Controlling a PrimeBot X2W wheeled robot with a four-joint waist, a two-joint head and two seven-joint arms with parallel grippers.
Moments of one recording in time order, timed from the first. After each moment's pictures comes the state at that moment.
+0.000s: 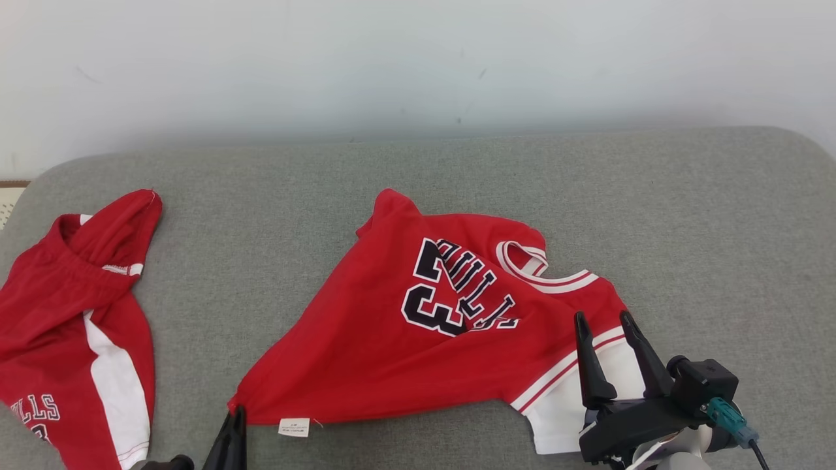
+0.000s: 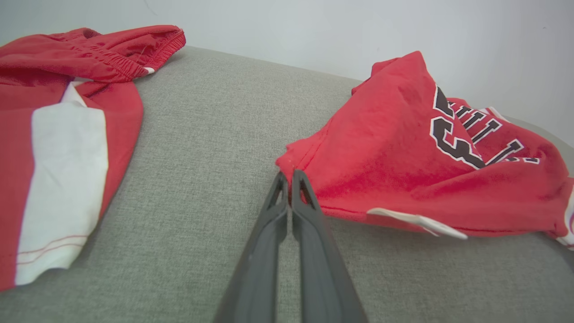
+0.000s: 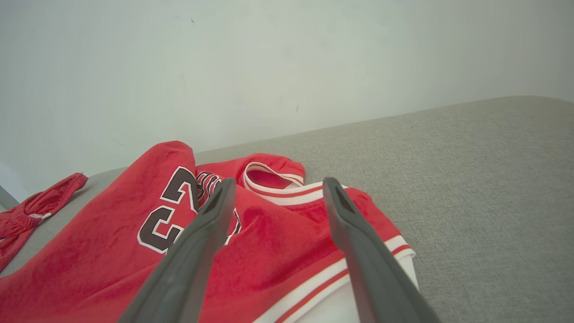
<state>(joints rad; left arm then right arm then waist) -0.10 0.08 -0.12 0.26 -0.27 0.02 -0.26 -0.20 -0.07 0.23 0.29 0.24 0.13 -0.26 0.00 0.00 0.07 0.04</state>
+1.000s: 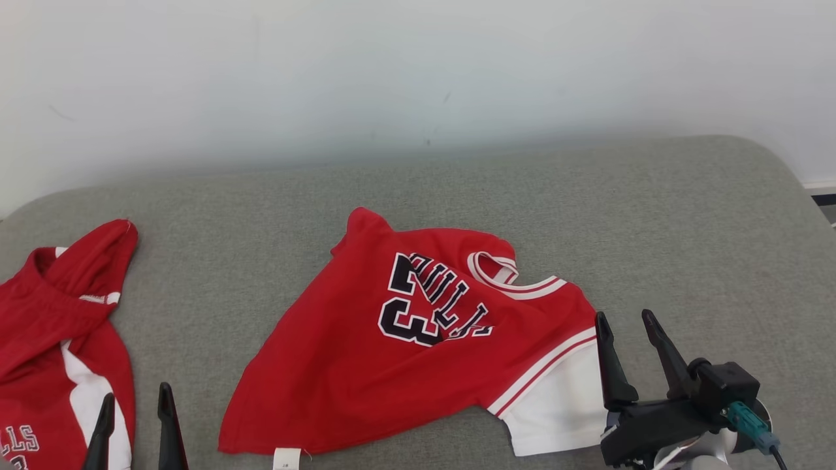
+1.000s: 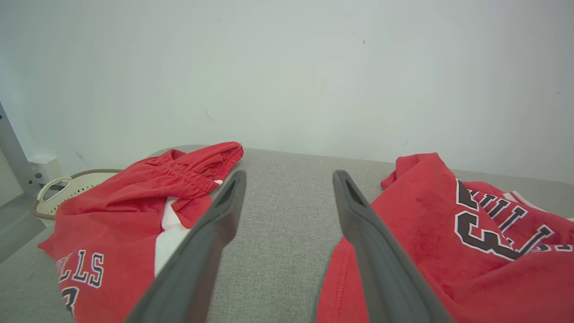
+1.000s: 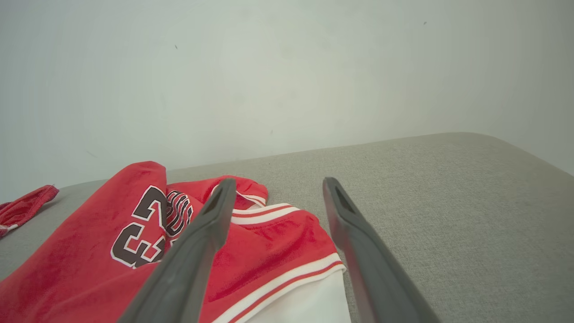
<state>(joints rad) 0.01 0.05 0.14 -0.03 -0.13 0.04 -0.26 -0.18 -0.11 0.22 0.25 0.21 0.13 -0.26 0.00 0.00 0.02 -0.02</state>
